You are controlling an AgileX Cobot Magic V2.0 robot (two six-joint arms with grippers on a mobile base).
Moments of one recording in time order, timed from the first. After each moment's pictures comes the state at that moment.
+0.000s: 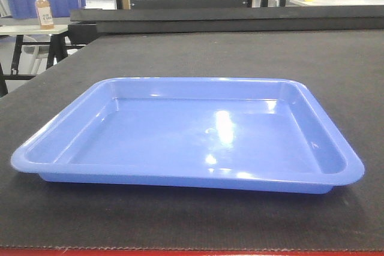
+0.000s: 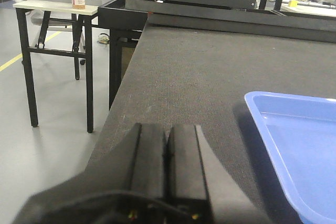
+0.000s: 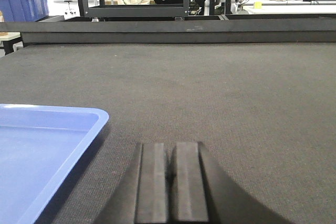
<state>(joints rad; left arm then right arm) -0.09 -0.01 0.03 -0.10 0.08 0.02 0.03 -0.01 0.03 0.01 0.02 0.08</state>
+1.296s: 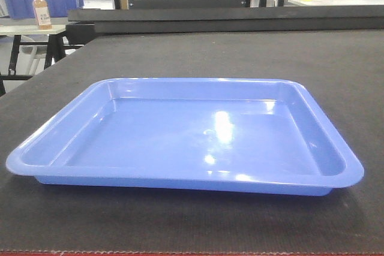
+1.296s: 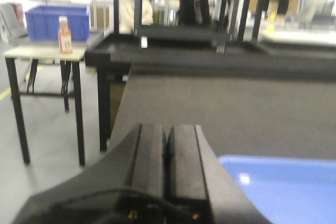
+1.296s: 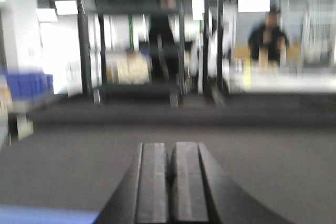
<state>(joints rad) -0.09 0.18 -0.53 -0.12 0.45 0.08 0.03 0.12 -0.51 -0.03 0.31 0.11</state>
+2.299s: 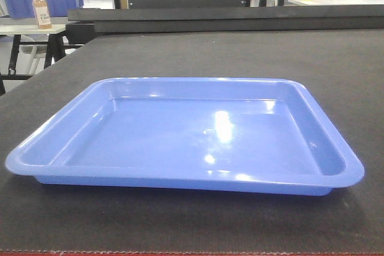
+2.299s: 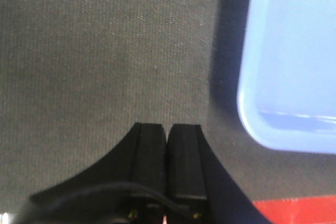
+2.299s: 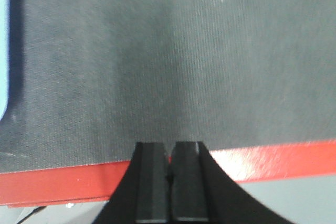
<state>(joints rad) -0.09 1.18 -0.76 -0.32 0.84 0.08 0.03 0.87 -0.74 0.00 1.09 0.25</state>
